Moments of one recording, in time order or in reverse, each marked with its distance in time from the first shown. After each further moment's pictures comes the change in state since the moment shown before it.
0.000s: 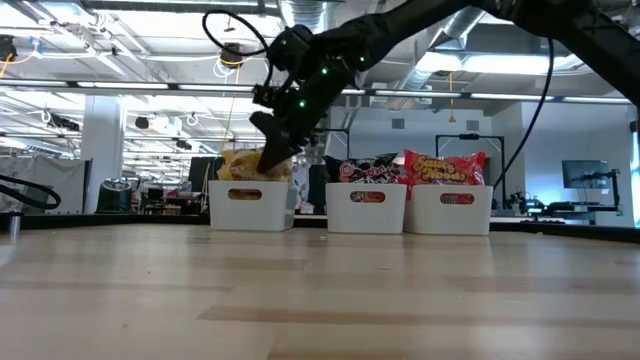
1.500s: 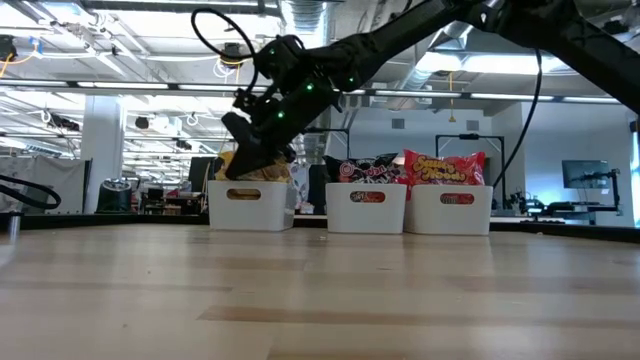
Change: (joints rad) left arm 0.000 0.001 0.000 -0.011 0.000 -0.027; right arm 0.022 0.102 0.035 0.210 -0.101 0.097
